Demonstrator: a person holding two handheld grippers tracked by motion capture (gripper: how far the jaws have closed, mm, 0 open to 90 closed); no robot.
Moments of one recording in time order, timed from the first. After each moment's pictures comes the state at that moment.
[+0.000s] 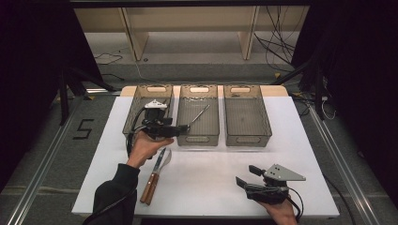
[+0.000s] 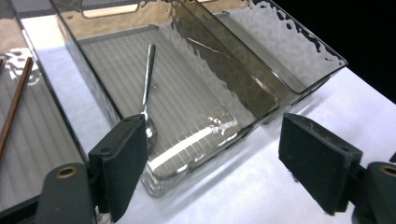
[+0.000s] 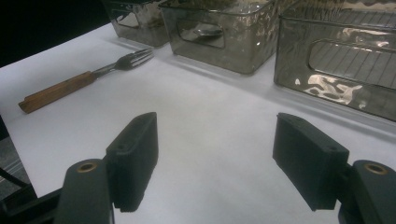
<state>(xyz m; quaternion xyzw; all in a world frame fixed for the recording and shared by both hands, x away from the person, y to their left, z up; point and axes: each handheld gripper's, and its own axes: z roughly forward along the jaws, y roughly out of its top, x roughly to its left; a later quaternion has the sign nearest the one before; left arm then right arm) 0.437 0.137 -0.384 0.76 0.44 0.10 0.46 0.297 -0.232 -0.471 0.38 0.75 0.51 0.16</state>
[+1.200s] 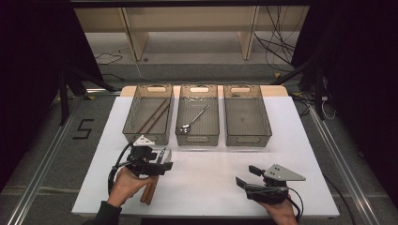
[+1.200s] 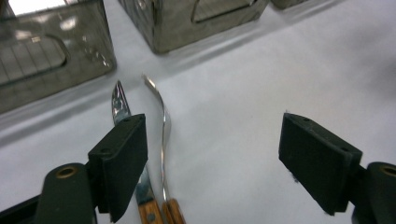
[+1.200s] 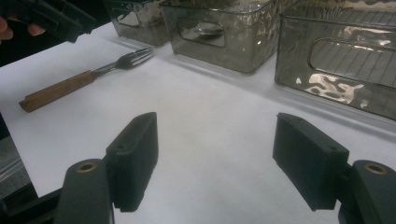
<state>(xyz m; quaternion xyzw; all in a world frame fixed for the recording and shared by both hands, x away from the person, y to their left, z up) 0.355 0.168 -0.434 0.80 0.47 0.09 0.37 0.297 -0.232 -0.472 0.38 0.75 0.51 0.16</state>
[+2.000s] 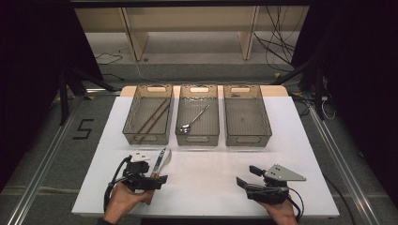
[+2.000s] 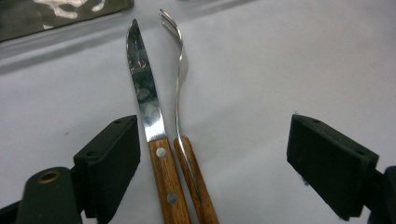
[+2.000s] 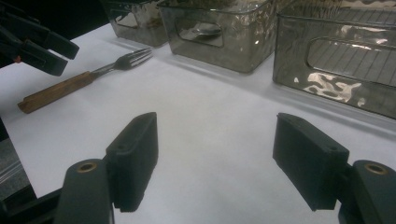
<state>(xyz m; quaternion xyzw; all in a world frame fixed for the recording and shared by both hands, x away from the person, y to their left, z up) 0.326 0.177 -0.461 0.79 0.49 0.11 0.34 0.297 -0.233 -0.472 0.38 0.75 0.51 0.16</state>
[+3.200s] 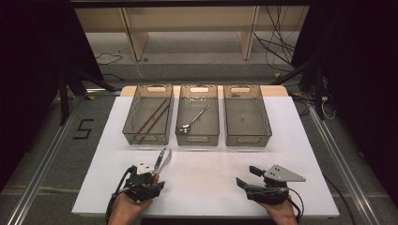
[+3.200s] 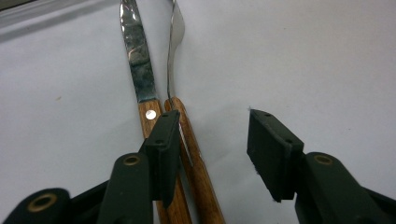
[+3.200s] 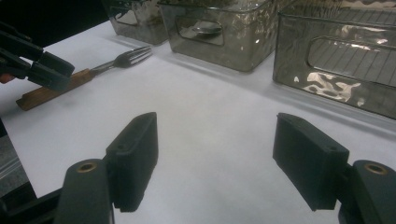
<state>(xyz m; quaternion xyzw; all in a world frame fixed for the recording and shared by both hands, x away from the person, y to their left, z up) 0.304 0.166 -0.474 0.80 0.49 0.15 0.30 0.296 -0.233 -0.472 0.38 0.76 0.51 0.16</state>
